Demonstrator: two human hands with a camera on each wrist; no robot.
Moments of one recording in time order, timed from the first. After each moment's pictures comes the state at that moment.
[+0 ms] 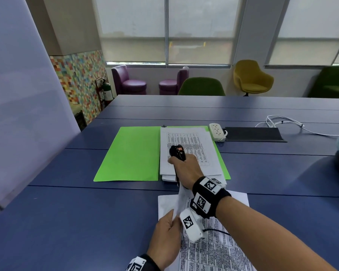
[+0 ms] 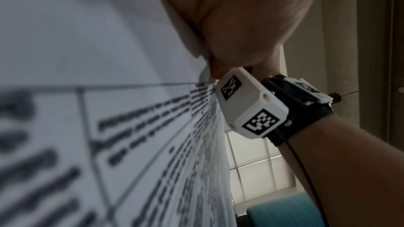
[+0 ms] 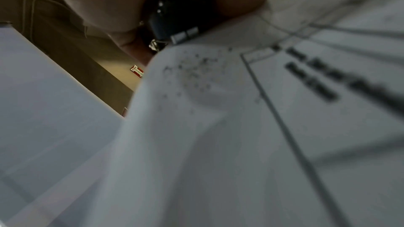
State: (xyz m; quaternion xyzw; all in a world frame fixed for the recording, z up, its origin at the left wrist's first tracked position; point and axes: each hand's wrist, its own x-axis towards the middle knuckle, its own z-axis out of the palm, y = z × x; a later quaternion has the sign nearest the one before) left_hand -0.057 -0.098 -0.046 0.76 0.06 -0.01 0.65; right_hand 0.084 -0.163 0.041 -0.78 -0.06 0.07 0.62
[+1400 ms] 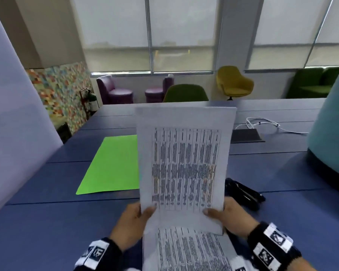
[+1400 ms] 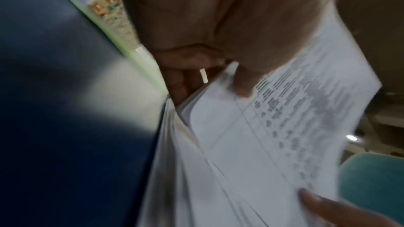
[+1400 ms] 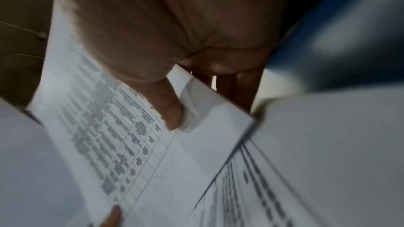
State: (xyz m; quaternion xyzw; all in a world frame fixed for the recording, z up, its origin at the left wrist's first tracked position) left_hand -0.033 -0.052 -0.005 0.81 0.02 0.00 0.59; right_hand 0.007 -0.332 0.010 -0.81 -0.08 0.16 0.56
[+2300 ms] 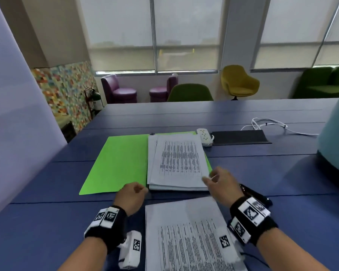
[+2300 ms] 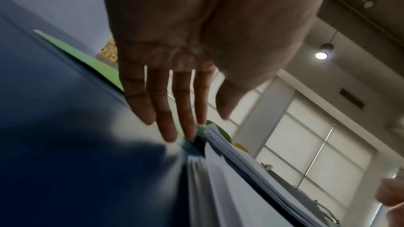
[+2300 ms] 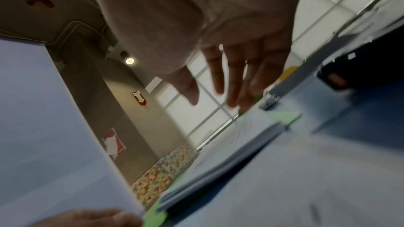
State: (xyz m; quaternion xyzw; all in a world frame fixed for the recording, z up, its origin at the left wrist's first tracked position) left_hand 0.037 -0.020 0.006 0.91 0.15 -0.01 0.38; right_hand 0.078 -0.298 0.028 -0.92 0.02 0.02 0.40
